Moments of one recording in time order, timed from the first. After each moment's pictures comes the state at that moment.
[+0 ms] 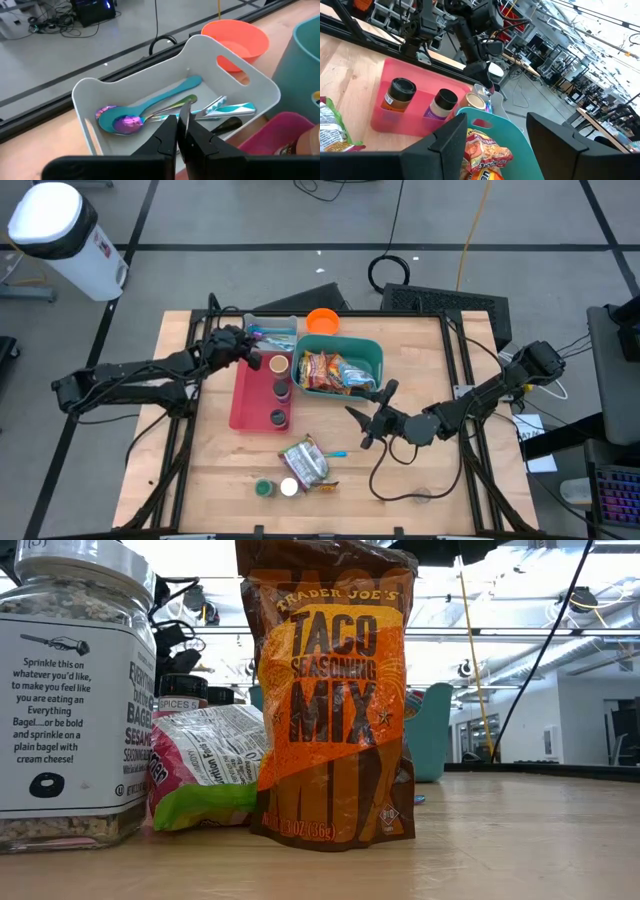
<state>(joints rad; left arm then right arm) 0.50 0.95 0.37 0.04 -0.37 -0.24 0.48 1.40 0.75 0.52 0.96 -0.43</state>
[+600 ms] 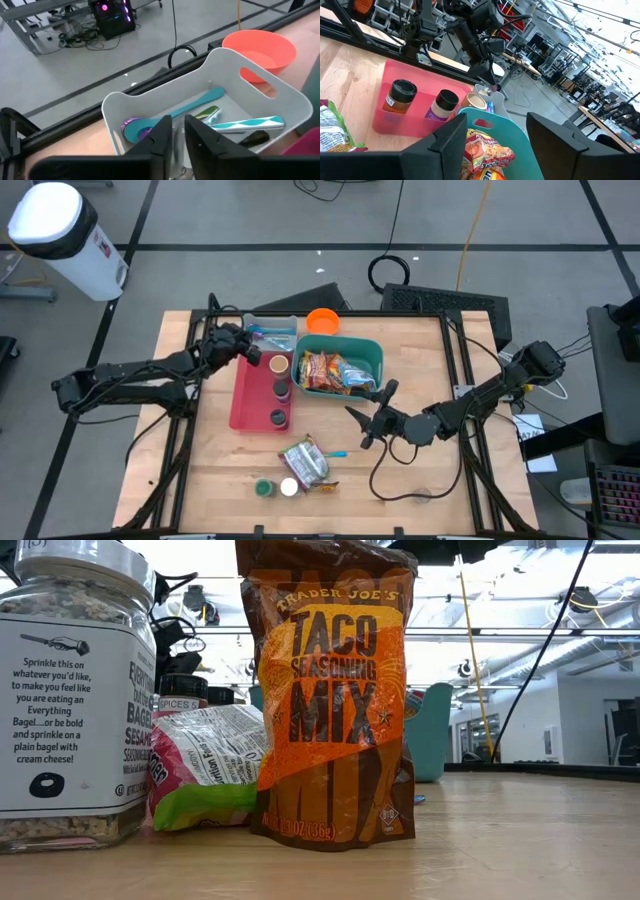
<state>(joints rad) 0.50 0.95 0.37 0.08 -0.48 -0.18 0.48 1.40 0.75 0.52 0.96 -0.41</state>
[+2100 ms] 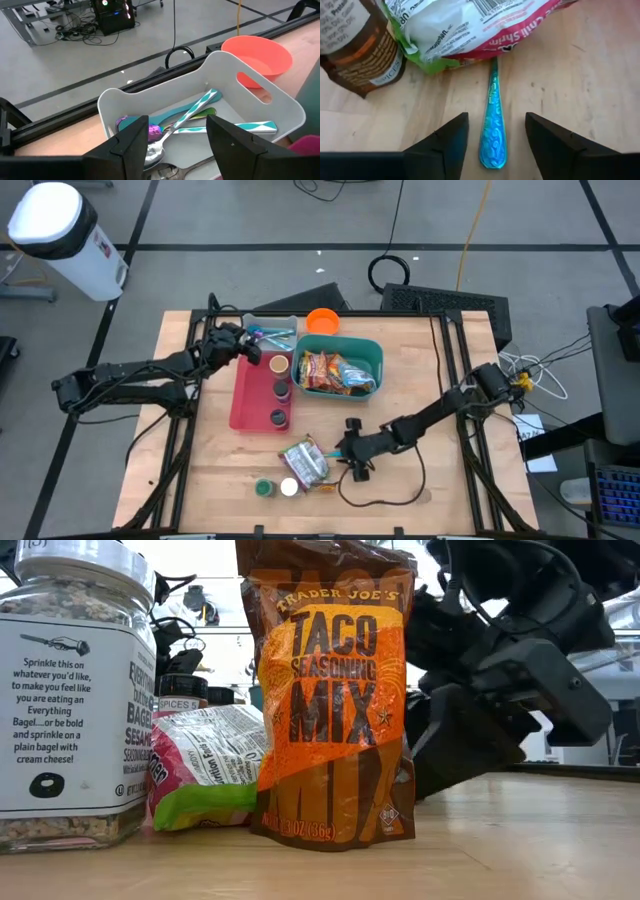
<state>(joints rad) 0.50 0.95 0.37 0.08 -0.47 -0.25 0.38 1.90 0.84 0.30 0.20 0.19</state>
